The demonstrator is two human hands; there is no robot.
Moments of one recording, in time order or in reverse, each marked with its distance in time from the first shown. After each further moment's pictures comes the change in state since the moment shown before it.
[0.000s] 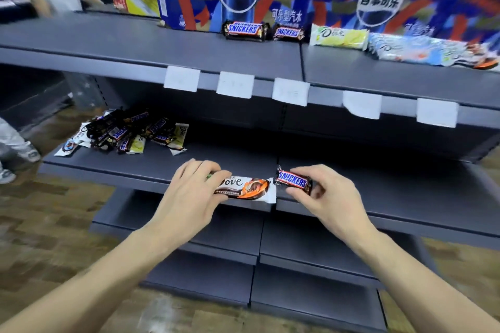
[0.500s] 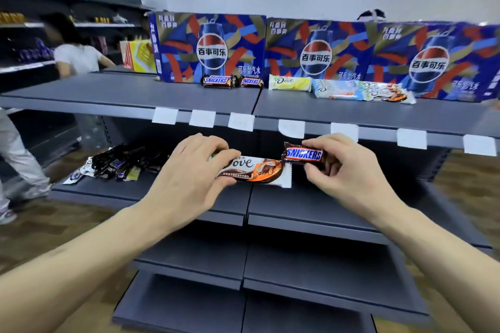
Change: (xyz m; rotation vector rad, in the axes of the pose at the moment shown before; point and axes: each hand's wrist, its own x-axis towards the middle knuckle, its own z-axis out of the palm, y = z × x) left_hand 0.032 0.114 -0.123 0.087 0.226 0.221; right_hand -0.035 -0.026 -0.162 0.007 0.211 -0.251
